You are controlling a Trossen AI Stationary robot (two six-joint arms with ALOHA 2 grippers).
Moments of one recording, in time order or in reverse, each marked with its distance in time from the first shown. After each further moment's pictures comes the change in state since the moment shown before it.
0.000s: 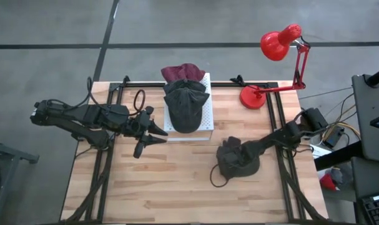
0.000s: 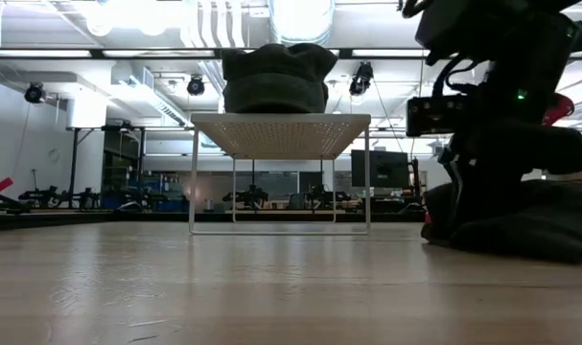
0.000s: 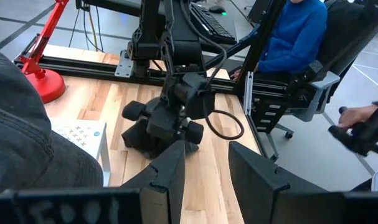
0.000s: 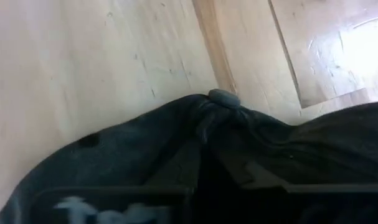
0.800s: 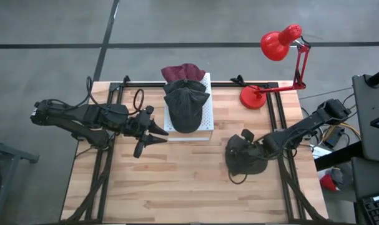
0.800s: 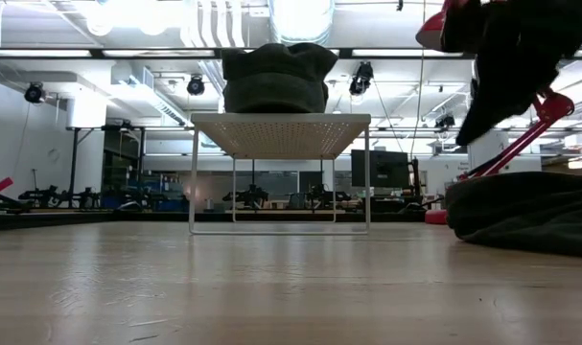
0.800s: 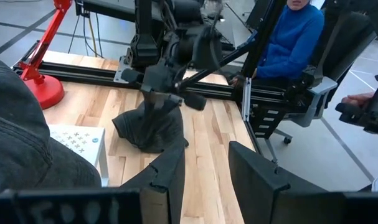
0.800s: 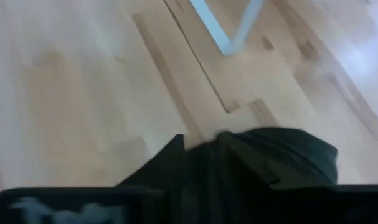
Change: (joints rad) left arm 0.000 0.000 0.000 0.024 0.000 -0.003; right arm 0.054 -0.436 -0.024 -0.185 0.203 0.160
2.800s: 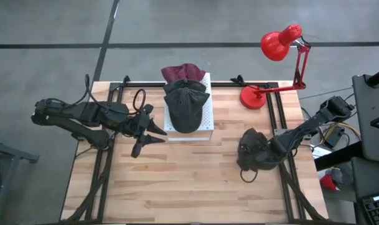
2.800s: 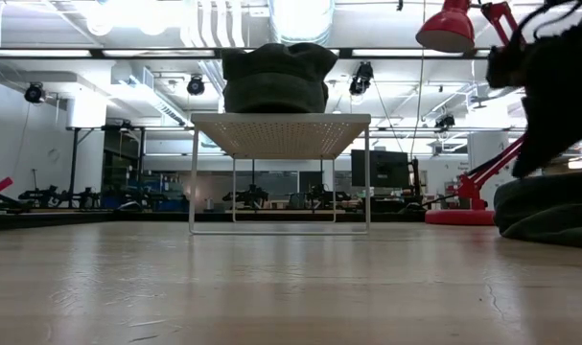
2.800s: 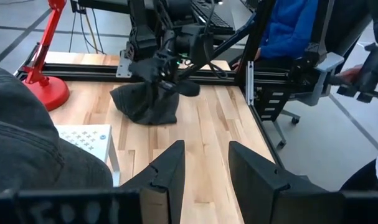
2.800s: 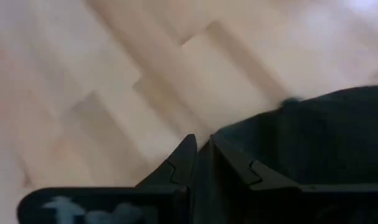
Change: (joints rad) left arm 0.000 0.022 0.080 -0.122 0.009 0.085; right arm 0.109 -0.110 -0.168 -0.091 0.016 0.391
